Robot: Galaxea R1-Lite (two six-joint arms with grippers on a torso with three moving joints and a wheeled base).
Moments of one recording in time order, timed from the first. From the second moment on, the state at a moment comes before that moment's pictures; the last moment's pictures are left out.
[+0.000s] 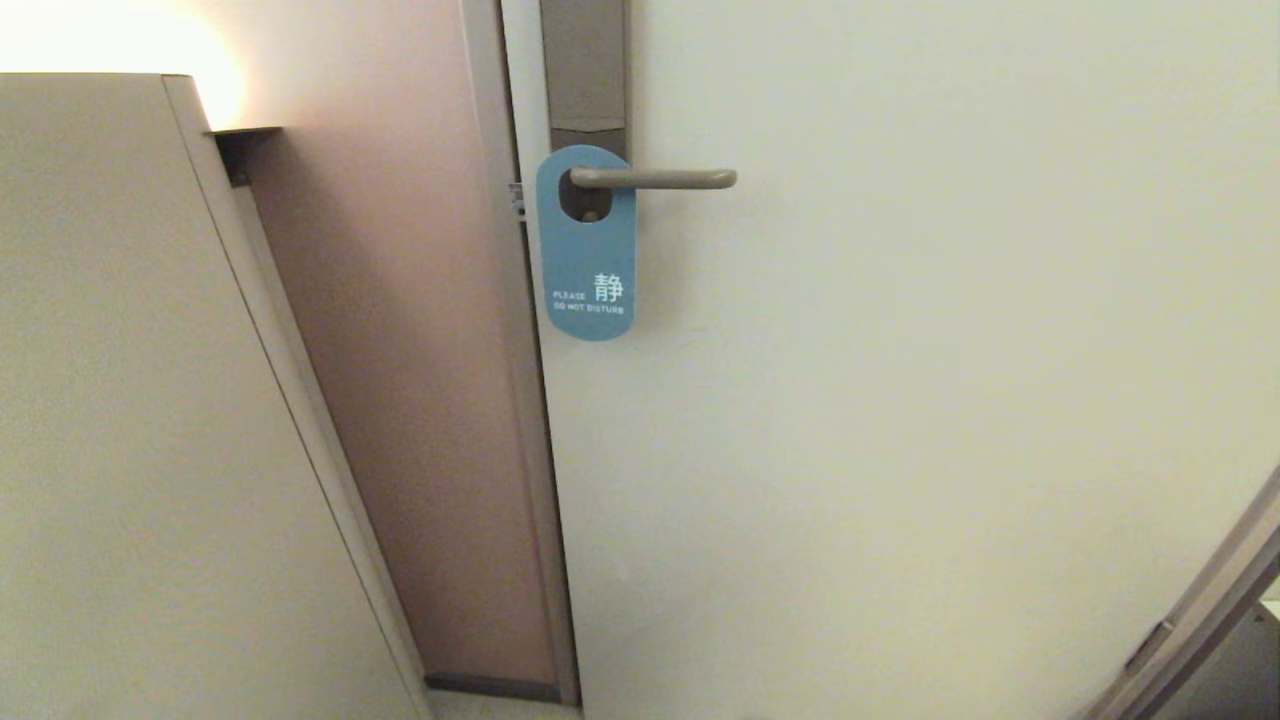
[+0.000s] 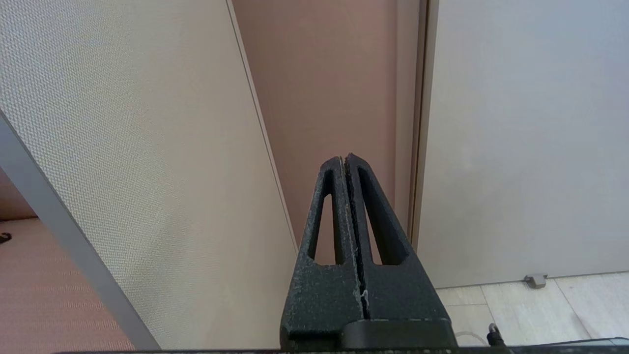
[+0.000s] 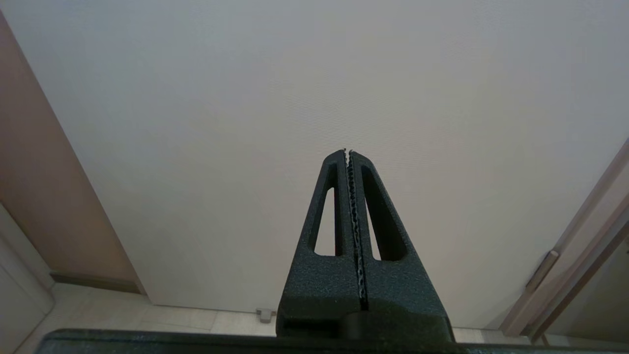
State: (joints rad) left arm 0.00 0.00 -0.02 0.04 -0.04 0.10; right arm 0.00 0.00 0.00 0.00 0.00 0.02
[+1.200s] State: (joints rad) left arm -0.05 0.47 -0.47 0.02 -0.16 0.10; right arm 0.00 0.00 0.00 0.00 0.00 0.02
